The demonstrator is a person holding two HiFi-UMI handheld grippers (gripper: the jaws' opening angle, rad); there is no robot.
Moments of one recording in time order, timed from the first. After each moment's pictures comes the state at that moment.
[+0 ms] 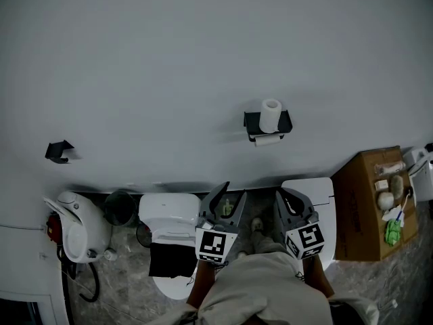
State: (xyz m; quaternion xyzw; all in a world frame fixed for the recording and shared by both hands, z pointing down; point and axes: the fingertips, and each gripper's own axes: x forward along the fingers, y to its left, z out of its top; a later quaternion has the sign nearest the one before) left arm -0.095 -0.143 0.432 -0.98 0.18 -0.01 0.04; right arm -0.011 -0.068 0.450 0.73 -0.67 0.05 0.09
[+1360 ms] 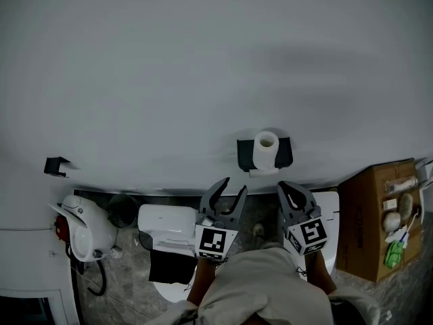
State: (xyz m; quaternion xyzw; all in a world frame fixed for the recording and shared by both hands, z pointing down) left arm 0.028 -0.231 0.438 -0.98 0.20 -0.06 0.04; right arm 0.117 -0.165 0.455 0.71 -0.70 0.07 0.07
